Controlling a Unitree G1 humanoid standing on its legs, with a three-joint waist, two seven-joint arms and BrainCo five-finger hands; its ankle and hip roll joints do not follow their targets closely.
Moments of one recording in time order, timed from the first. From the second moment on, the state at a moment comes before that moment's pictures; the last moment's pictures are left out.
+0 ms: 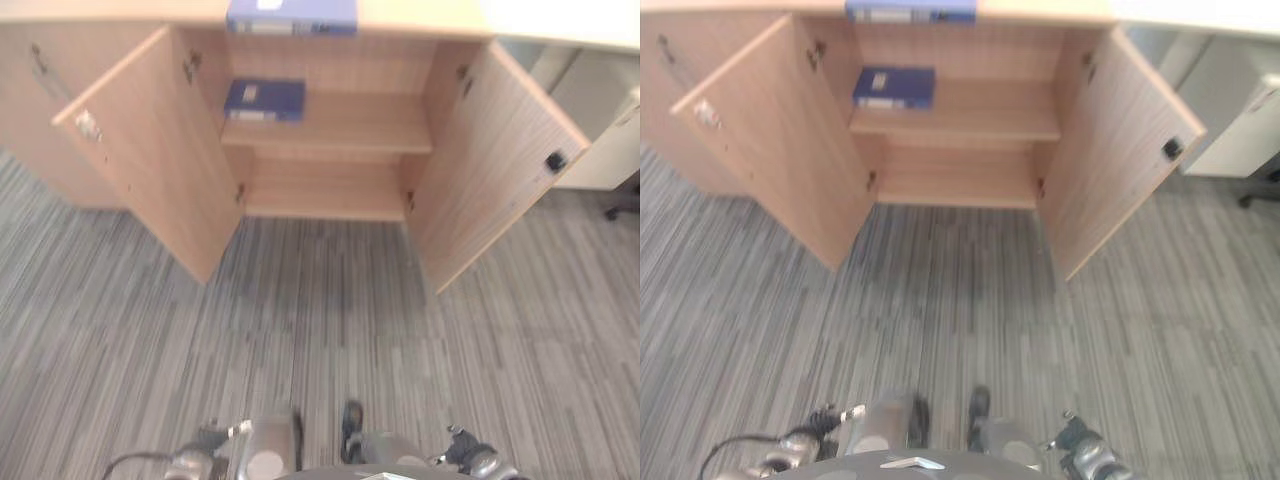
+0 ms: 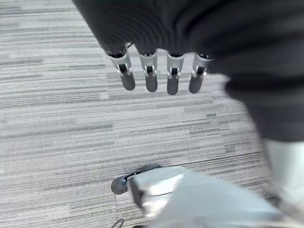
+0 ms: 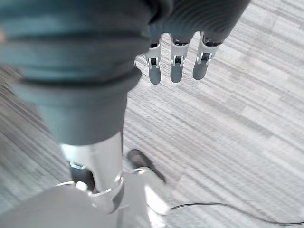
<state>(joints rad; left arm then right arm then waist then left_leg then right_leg) -0.10 0.23 -0.24 1.34 -0.15 -0.06 -0.10 -0.12 -0.22 0.43 1.35 -0.03 -0.02 0.07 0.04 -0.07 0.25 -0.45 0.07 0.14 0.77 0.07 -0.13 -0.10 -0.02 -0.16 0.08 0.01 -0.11</state>
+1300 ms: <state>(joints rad) -0.07 0.33 -0.17 1.32 -0.12 -0.06 -0.06 0.05 -0.22 0.24 1.30 0.06 -0.06 0.07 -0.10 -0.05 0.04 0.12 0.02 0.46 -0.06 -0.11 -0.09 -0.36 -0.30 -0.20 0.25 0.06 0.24</state>
